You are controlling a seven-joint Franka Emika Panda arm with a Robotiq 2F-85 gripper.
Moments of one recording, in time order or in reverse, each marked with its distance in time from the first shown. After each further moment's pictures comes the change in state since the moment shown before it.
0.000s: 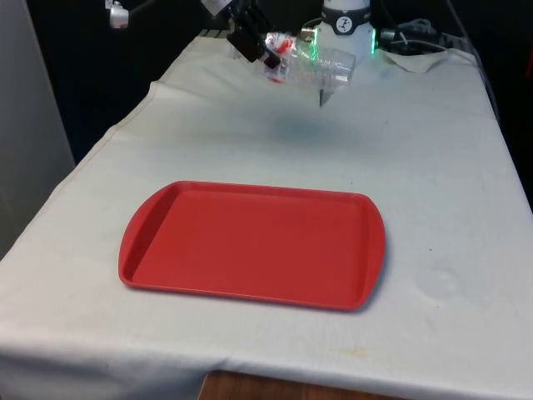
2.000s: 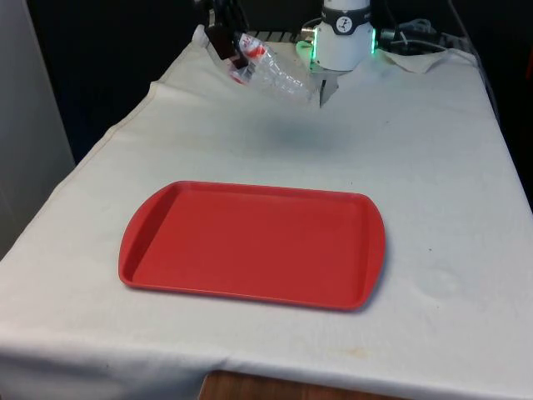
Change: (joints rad) arm 0.015 -0.033 0.049 0.052 -0.289 0.174 0.163
